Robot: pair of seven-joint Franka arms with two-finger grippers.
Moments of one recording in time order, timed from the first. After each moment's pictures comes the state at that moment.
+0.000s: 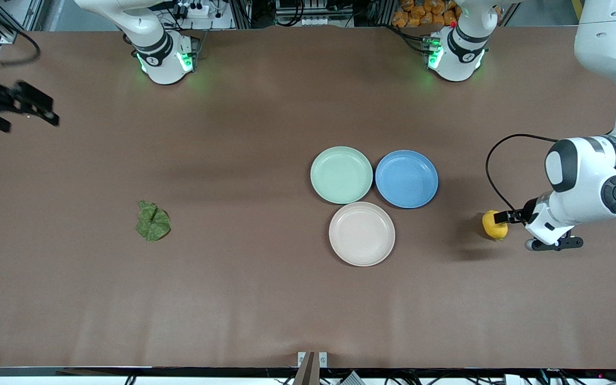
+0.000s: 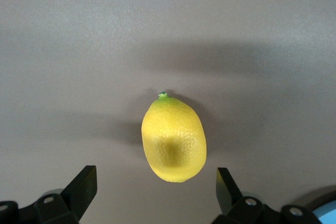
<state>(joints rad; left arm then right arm) 0.10 0.48 -0.05 -1.83 0.01 2.20 -0.03 0.15 0.00 -0.14 -1.60 0.04 1.52 -0.10</state>
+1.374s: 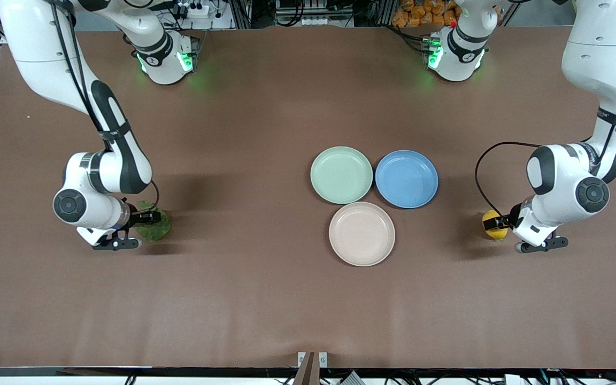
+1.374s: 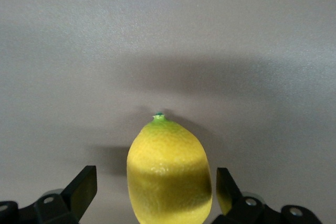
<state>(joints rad) 0.10 0.55 -0.05 -1.90 0.01 2.40 -0.10 0.15 0.58 -0.13 -1.92 0.04 2.33 -0.05</state>
